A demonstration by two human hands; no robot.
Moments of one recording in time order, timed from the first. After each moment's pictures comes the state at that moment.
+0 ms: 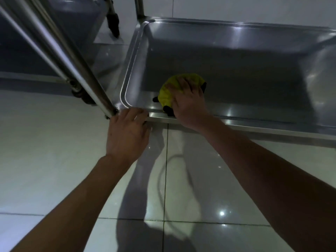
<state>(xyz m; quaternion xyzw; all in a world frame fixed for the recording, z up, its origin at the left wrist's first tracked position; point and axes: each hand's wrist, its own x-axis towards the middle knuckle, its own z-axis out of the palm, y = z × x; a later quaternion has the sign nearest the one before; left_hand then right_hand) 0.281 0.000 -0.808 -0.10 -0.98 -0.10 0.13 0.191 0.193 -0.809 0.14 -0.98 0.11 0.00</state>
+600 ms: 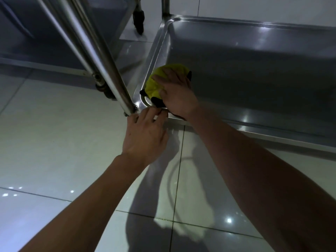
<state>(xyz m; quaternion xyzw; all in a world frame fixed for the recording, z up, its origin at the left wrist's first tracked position) 0.292 -0.010 -0.809 -0.08 -0.99 -0.04 0.09 0.153 0.104 -0.814 0.23 -0.96 0.18 -0.02</state>
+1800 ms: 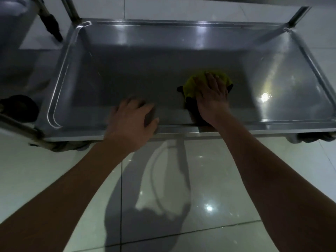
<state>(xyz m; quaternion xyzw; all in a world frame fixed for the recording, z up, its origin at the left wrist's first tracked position) 0.216 0.149 -0.793 -0.15 -0.98 -0.13 0.00 0.176 0.406 -0.812 -0.04 -0.99 0.10 0.02</state>
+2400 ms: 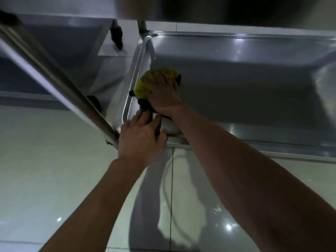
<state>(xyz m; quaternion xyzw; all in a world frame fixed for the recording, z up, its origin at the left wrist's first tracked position) 0.227 0.017 -0.793 -0.08 -1.00 -0.05 0.00 0.088 0.115 -0.814 0.17 -0.96 0.19 -0.05</state>
